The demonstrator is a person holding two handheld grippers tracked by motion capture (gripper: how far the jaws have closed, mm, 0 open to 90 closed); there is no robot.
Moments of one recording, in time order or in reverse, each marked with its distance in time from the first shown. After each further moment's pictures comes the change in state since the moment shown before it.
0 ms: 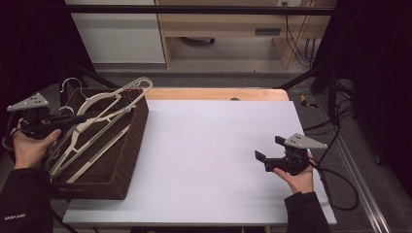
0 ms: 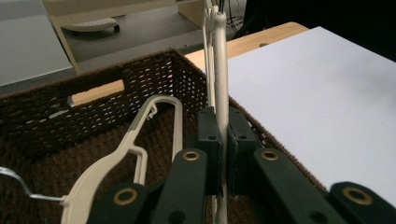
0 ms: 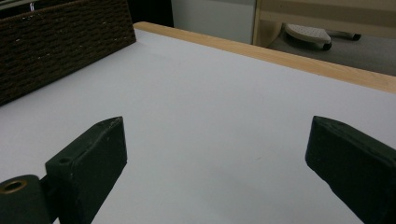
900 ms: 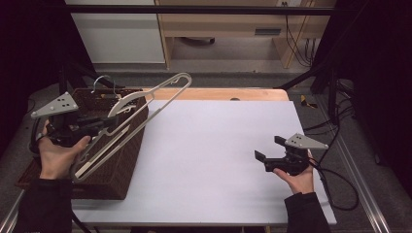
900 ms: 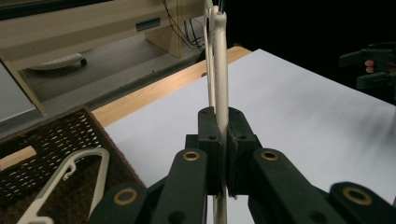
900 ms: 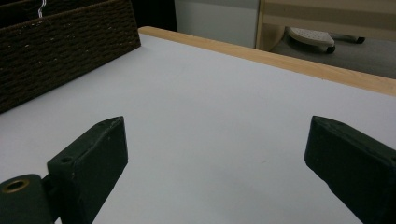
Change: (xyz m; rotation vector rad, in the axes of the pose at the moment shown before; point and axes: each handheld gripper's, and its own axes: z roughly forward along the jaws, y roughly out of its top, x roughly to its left) left arm -0.117 0.051 0.005 -0.063 -0.090 0.112; right arm 0.002 0.002 -0.002 -0.018 0.013 0.010
